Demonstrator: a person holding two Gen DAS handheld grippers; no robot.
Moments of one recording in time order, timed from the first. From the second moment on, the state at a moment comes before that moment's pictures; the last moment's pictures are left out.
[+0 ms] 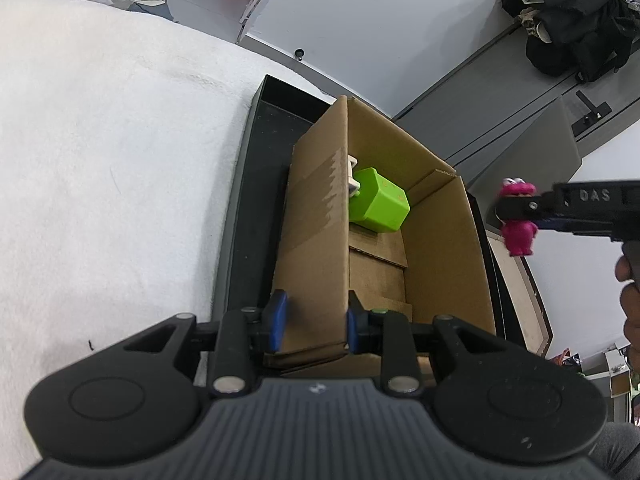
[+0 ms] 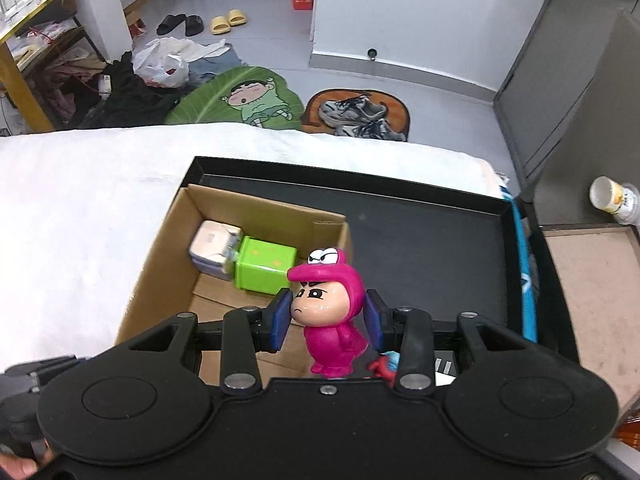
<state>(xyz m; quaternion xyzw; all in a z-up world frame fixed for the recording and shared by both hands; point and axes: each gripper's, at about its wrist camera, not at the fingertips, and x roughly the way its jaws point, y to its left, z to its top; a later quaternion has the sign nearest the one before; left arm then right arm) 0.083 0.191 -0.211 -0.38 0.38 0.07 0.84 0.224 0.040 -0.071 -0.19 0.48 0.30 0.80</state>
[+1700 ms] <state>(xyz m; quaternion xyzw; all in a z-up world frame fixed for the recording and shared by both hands) 0.079 0.193 -0.212 -0.38 0.38 0.06 0.84 0.174 0.052 -0.099 -0.15 0.49 0.34 0.79</state>
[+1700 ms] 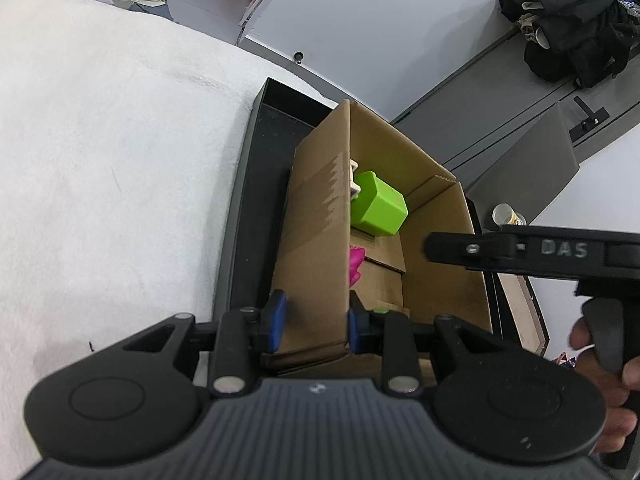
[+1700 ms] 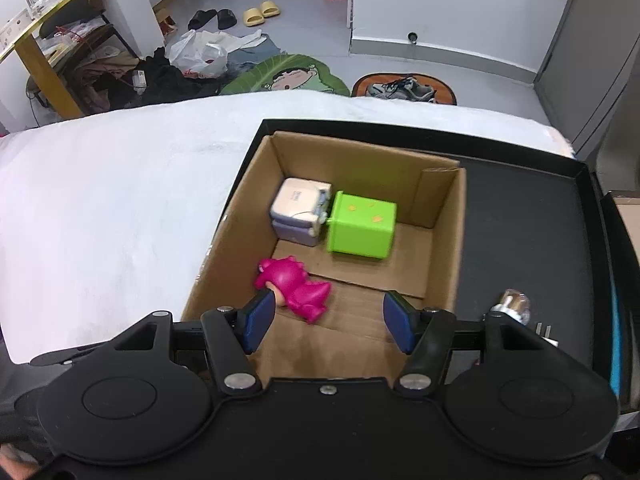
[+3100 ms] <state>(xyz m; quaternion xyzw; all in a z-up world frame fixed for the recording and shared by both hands) 0.092 0.176 -0.197 -0.30 0.41 0.09 0.86 0.228 -0.101 -0.130 -0.11 0.52 0.24 0.81</state>
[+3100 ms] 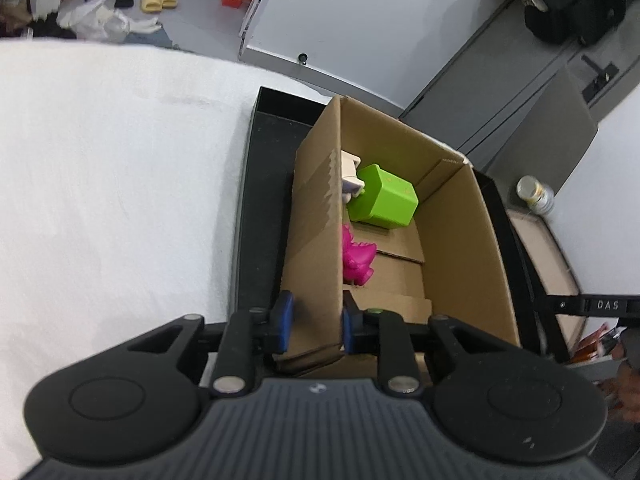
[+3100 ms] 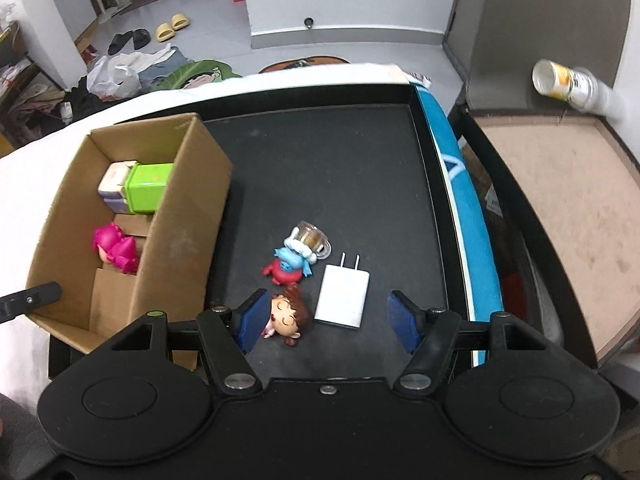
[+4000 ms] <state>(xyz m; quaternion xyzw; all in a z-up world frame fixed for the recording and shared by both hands) 0.117 0.148 -0.174 -0.18 0.49 0.11 0.84 0.258 -0.103 -0.166 -0.04 0.57 0.26 0.78</state>
